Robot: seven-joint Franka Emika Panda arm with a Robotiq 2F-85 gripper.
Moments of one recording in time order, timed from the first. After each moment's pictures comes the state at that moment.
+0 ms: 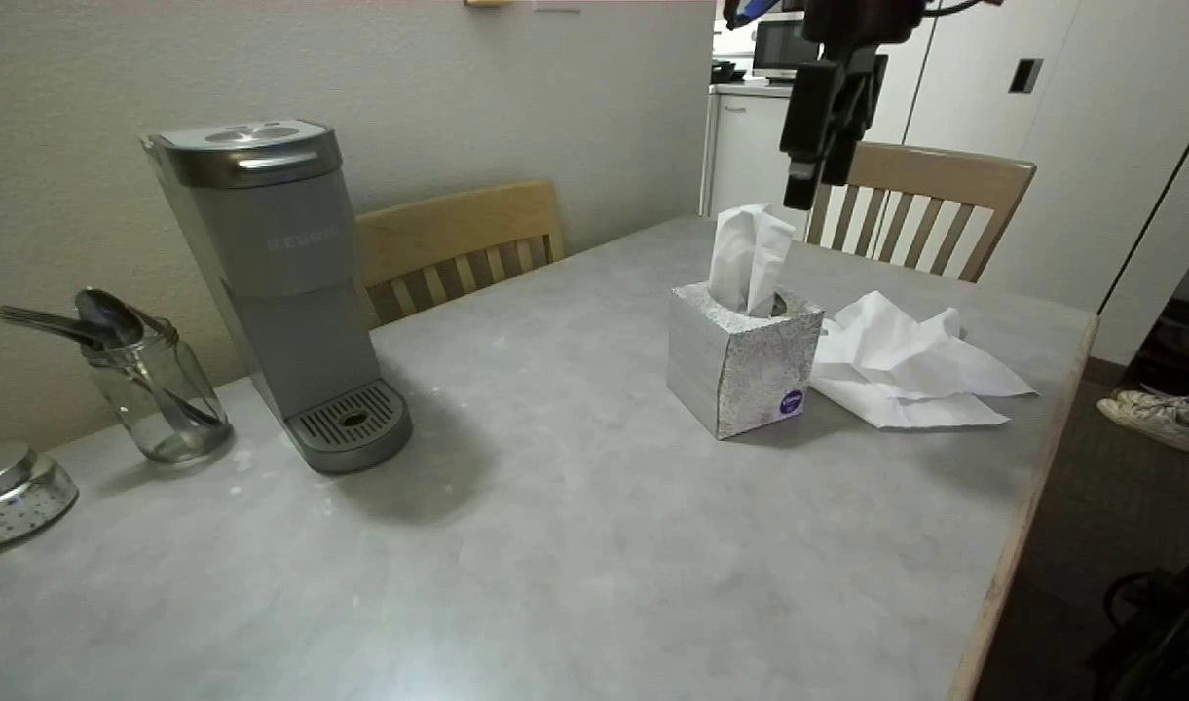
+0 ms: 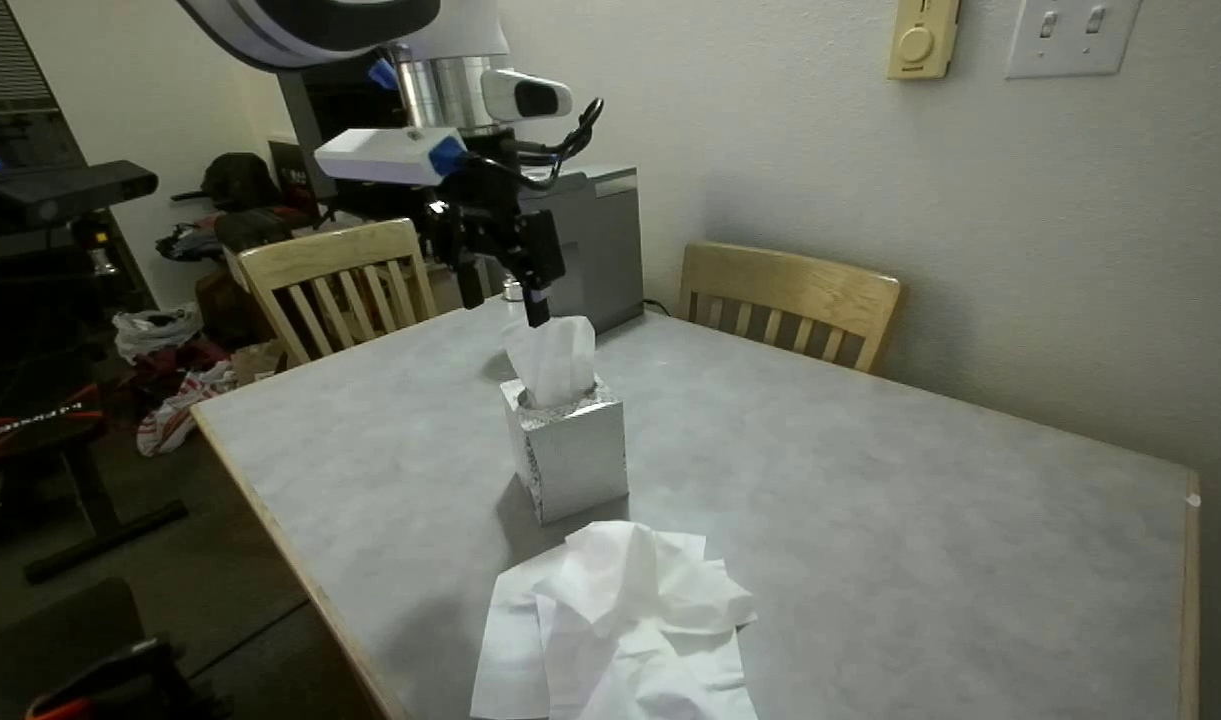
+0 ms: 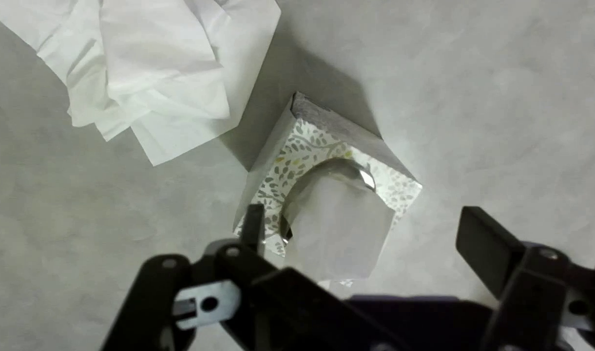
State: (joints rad) arm 0.04 0.03 -0.07 -2.19 0.00 2.28 -0.17
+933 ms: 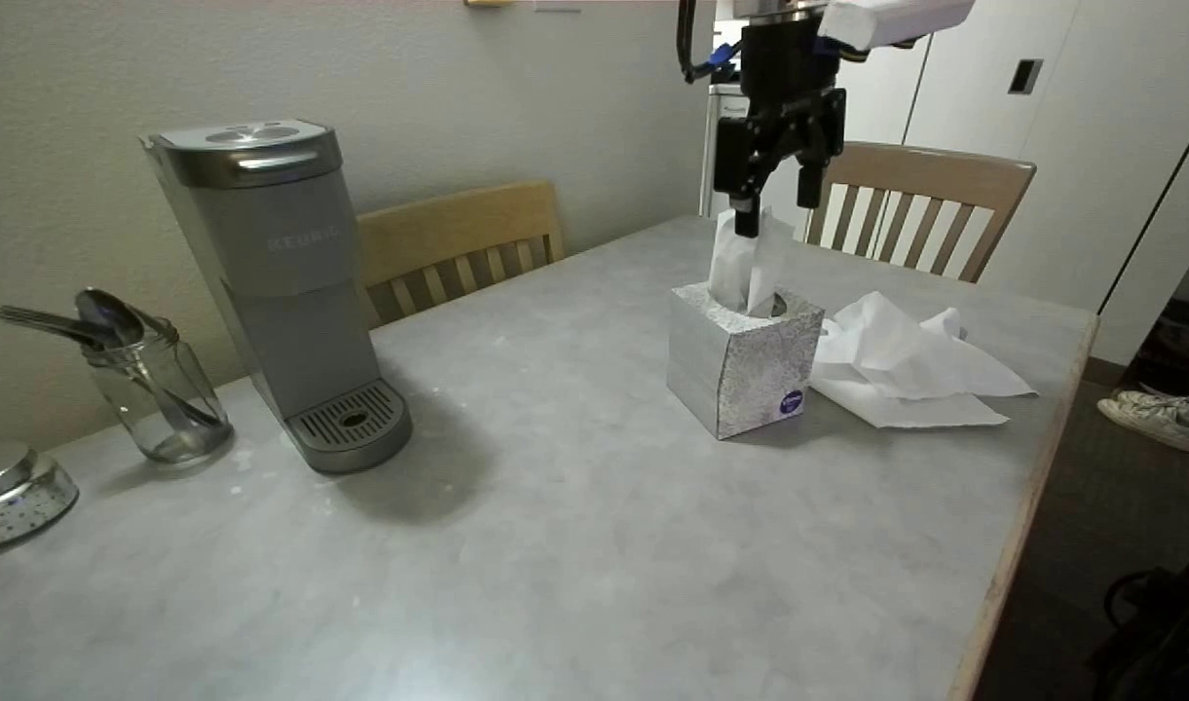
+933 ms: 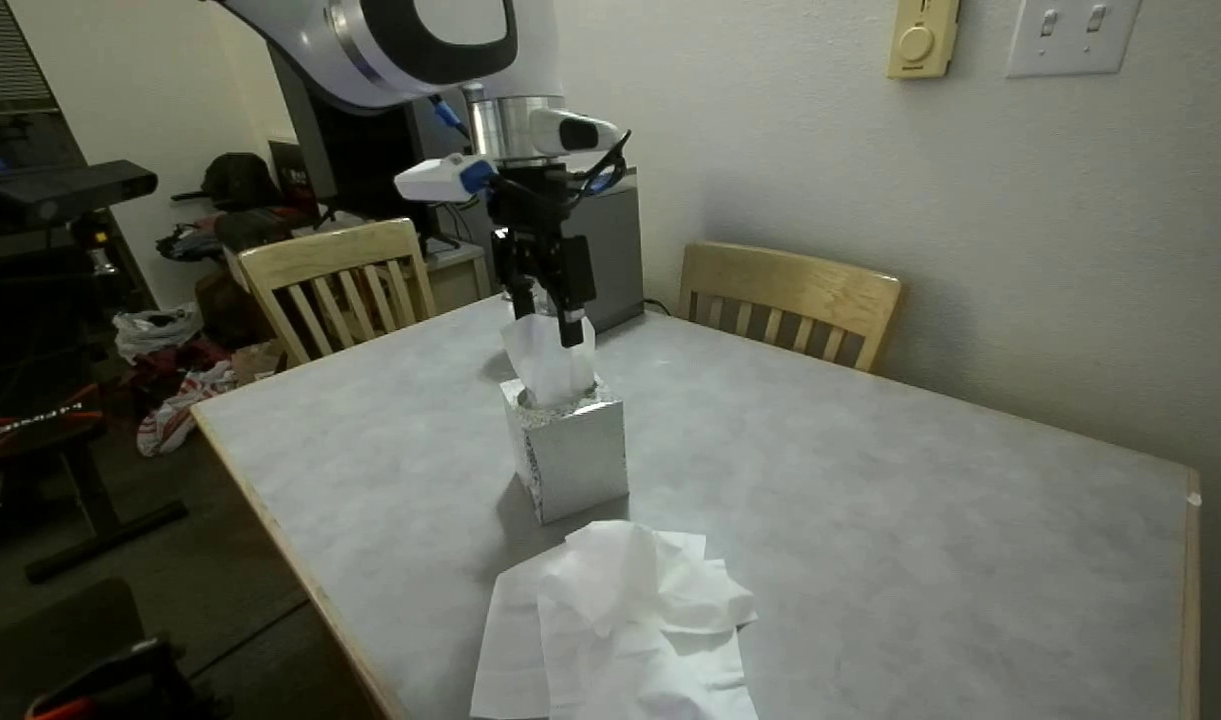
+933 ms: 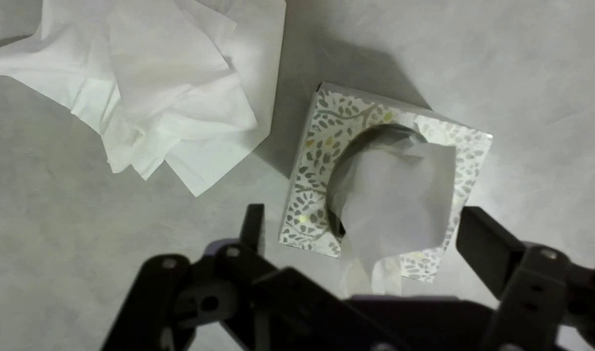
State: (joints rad) arm 0.04 0.24 -0.06 -1.98 -0.10 2.18 0.16
